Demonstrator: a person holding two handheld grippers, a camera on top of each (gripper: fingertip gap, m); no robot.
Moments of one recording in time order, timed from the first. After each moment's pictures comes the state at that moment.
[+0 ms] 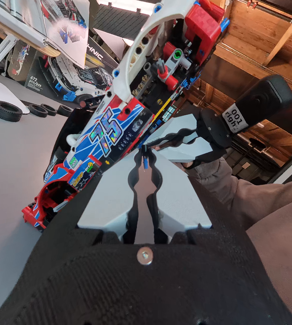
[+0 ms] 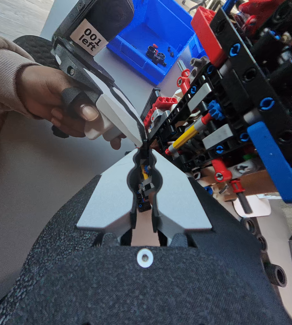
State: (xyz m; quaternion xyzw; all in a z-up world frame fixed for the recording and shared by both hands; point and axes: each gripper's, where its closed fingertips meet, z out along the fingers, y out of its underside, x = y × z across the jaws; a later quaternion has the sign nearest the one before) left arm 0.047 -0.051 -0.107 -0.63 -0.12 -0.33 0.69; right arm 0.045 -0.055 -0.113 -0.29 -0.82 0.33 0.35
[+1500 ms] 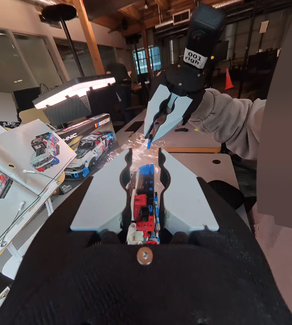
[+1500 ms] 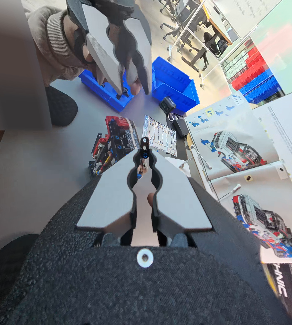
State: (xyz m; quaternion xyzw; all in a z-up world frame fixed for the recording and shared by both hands) left arm 0.045 -0.057 0.084 -0.66 0.25 -0.13 0.70; right arm 0.069 -0.008 0.065 -0.25 -0.81 0.31 0.42
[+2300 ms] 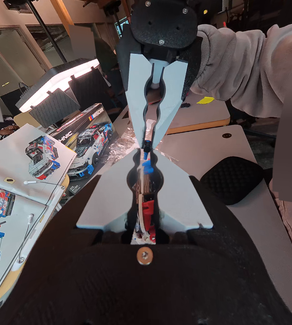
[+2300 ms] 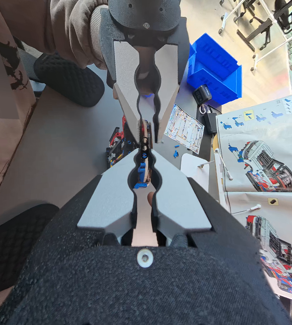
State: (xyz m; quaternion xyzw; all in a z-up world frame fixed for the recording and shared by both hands) left arm 0.057 -0.027 0.061 -0.68 0.32 -0.07 0.66; right arm 0.055 -0.030 0.055 -0.21 -0.89 0.27 0.31
